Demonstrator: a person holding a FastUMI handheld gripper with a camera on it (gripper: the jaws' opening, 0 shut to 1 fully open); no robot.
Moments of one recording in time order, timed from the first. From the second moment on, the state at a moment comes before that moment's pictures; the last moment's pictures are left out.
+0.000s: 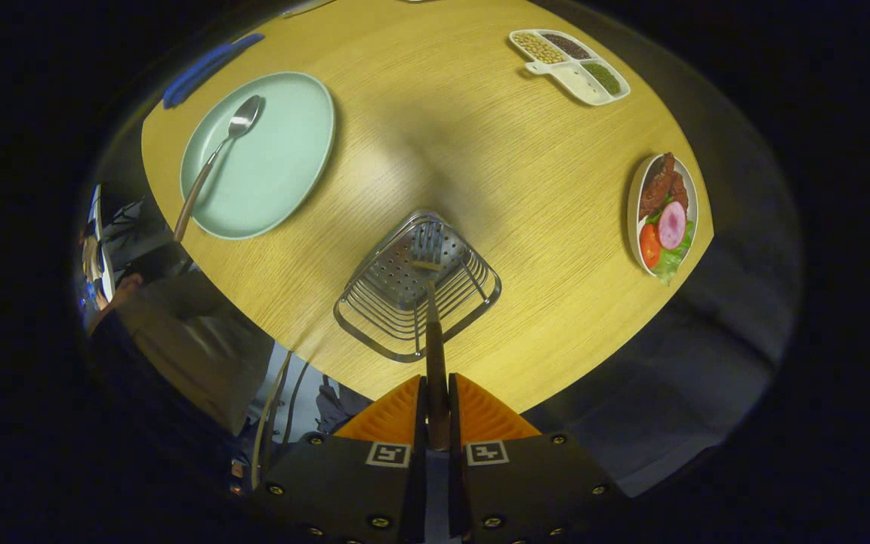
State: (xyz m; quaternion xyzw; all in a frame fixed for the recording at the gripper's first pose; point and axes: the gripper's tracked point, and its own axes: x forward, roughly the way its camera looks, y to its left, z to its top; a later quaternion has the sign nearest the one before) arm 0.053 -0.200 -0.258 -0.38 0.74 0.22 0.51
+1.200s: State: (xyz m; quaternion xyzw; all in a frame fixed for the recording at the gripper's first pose) arm -0.013 -0.088 -0.230 -0.23 0.69 0.27 0.63
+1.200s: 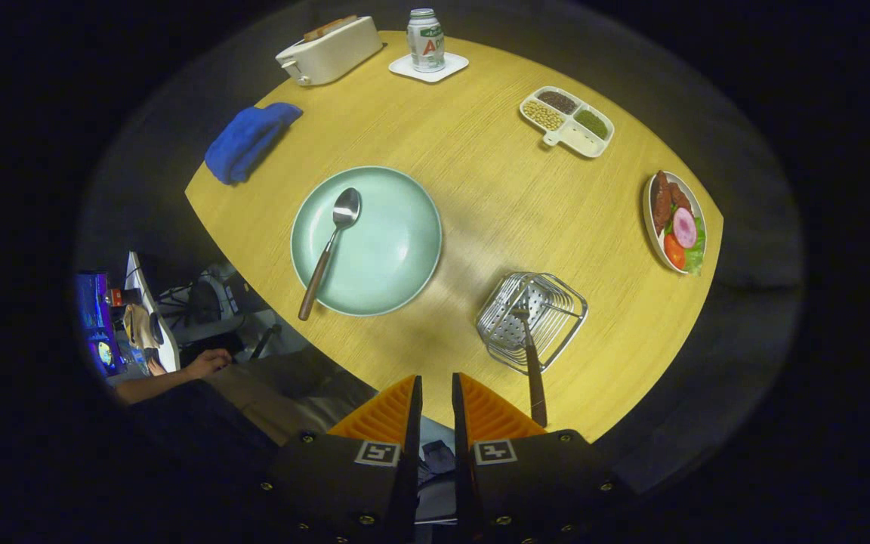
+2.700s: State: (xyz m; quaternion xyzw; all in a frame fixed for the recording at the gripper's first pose) arm -0.077 0.064 -0.330 -0.15 0.71 0.29 0.62
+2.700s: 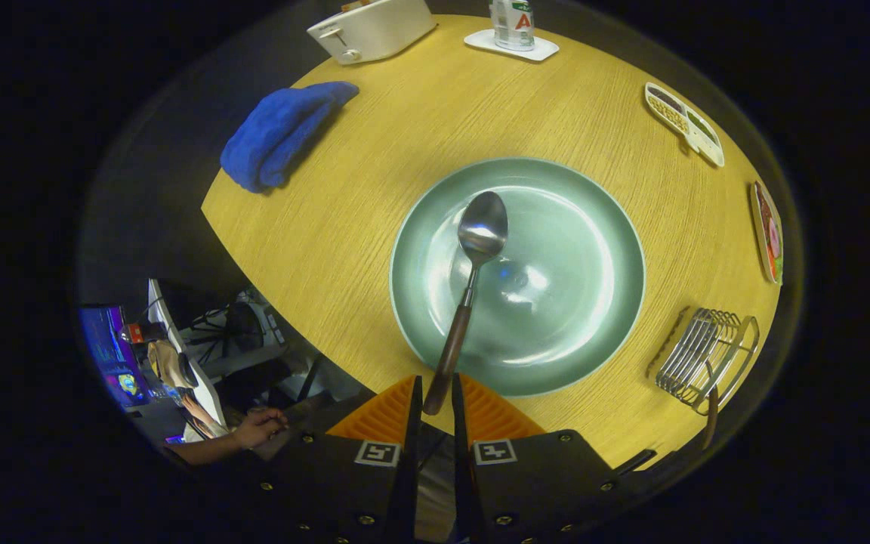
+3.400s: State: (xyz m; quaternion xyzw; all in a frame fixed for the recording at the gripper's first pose) arm -0.057 0.034 -0.366 -0.19 0.72 0.25 0.62
